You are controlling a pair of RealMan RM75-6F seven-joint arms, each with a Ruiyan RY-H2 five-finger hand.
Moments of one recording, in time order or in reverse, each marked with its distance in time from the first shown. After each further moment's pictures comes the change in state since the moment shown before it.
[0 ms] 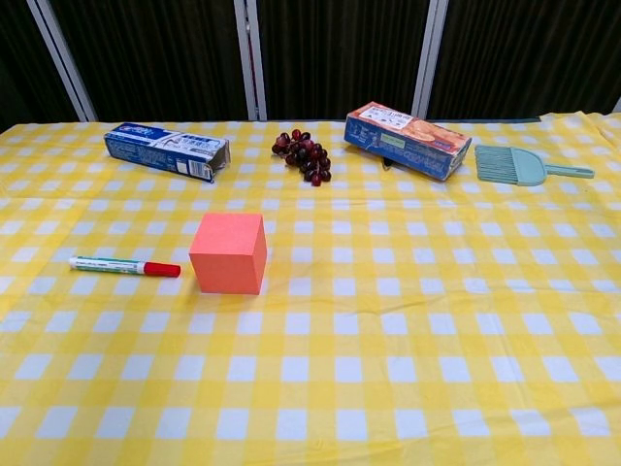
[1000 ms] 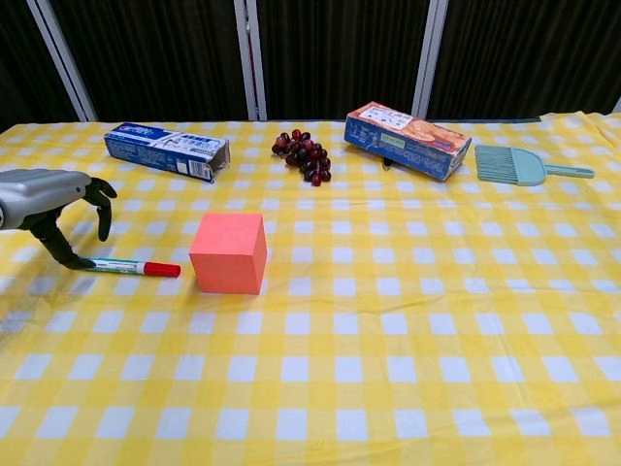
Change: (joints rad) left arm -0.369 -0.407 -0.110 0.347 -0.439 -0.238 0.365; right arm 0.000 0.004 0.002 0.005 -0.001 0.007 0.028
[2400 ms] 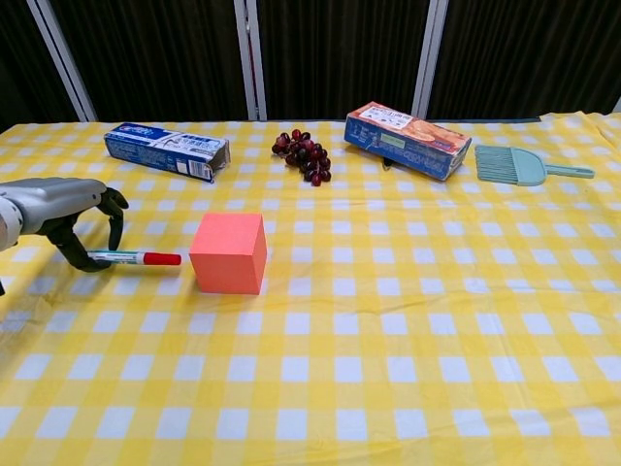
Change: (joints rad) left arm -0.069 -0.003 0.026 -0.072 -0.159 0.042 0.054; right arm -0.002 -0.001 0.000 0.000 -0.009 0.013 0.015
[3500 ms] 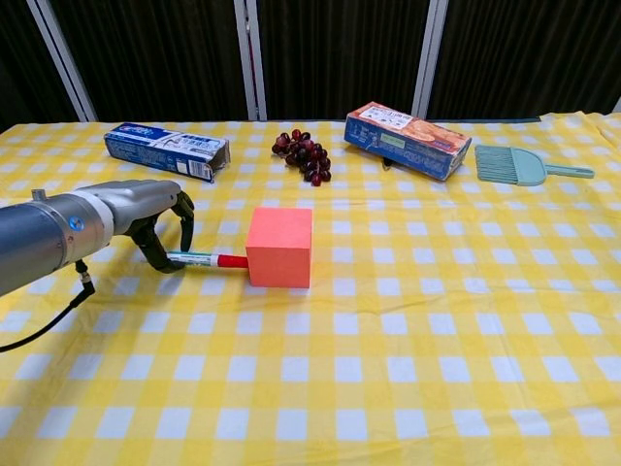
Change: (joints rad) left arm -0.140 -0.162 -0.052 0.006 -0.142 0.080 0.104; right arm 0.001 0.006 -0.001 -0.002 0.001 0.000 0.021
